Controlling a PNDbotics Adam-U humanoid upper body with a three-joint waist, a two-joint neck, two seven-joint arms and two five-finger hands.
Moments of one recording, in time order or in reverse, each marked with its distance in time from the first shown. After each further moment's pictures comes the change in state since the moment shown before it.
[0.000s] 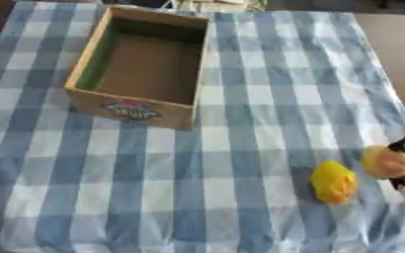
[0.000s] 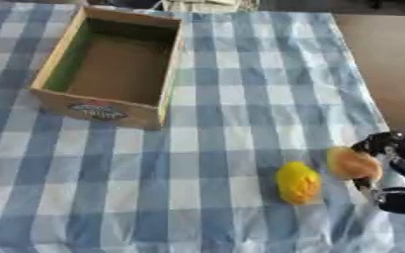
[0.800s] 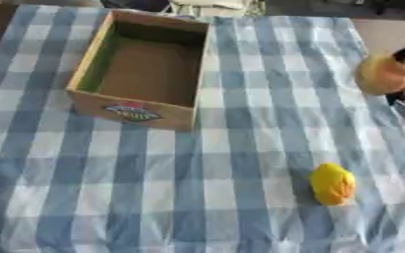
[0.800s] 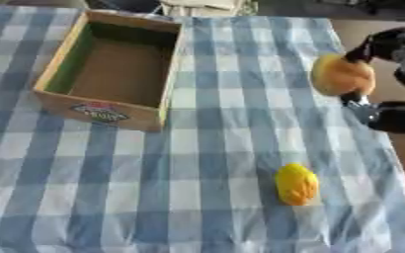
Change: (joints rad) left arm -0.015 0.001 -0.019 0.000 0.014 -0.004 -0.022; right arm -0.412 -0.136 0.033 -0.101 -0.157 0.005 0.009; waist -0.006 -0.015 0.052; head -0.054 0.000
